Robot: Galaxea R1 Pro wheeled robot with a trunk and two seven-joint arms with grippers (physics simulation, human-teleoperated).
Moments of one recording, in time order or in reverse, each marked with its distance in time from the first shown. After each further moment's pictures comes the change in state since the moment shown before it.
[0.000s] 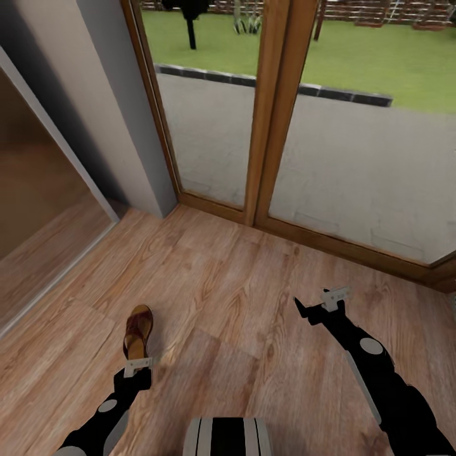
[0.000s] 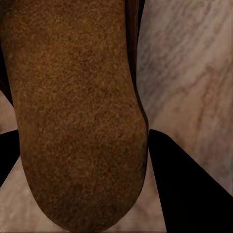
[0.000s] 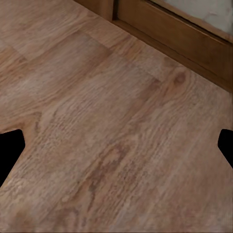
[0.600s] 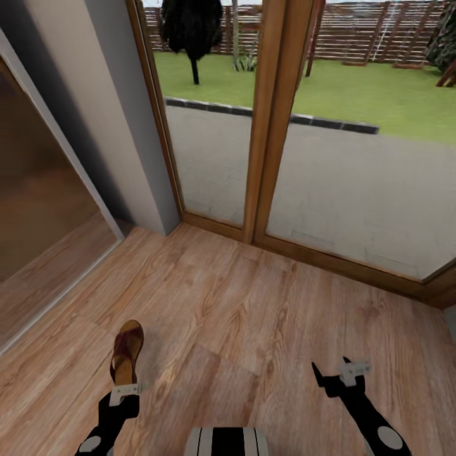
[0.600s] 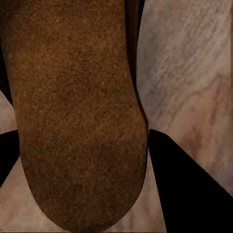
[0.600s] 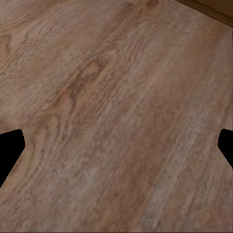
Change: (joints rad) left arm 0.115 0.031 0.006 0.002 -0.001 -0.118 -0.001; right arm 0.193 0.009 -0.087 0.407 -0.006 -0.432 -0.080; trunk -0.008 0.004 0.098
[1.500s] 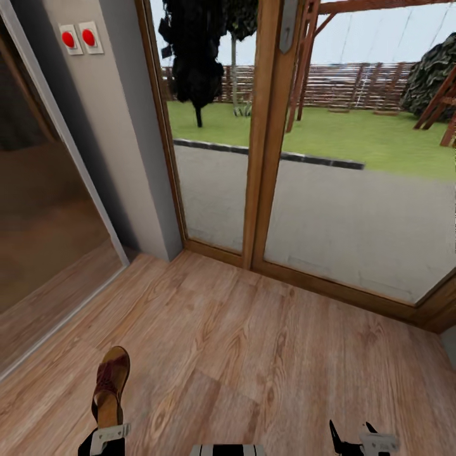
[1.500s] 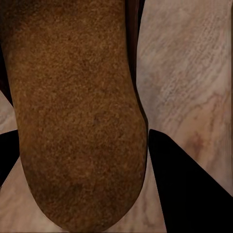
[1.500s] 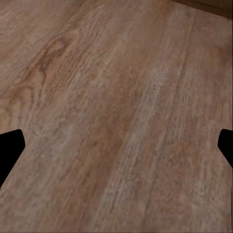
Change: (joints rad) left arm 0.169 -0.002 0.061 -0.014 -0.008 -0.156 -0.001; right arm 0.006 0.004 -0.004 0.554 -0.105 -0.459 -0.096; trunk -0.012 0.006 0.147
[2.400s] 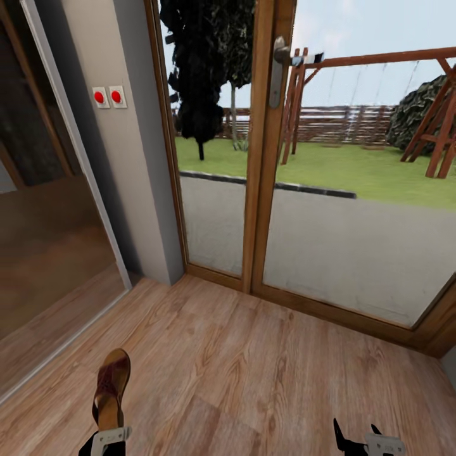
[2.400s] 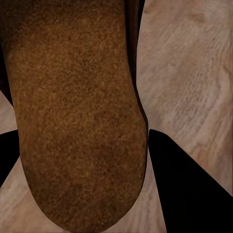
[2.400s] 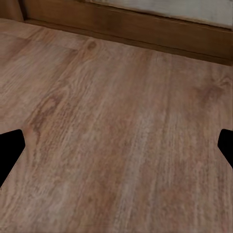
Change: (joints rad) left arm 0.000 -0.004 0.000 0.014 0.000 0.000 0.000; right arm 0.000 0.000 -0.002 -0.001 -0.079 0.000 -0.003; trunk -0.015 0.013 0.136
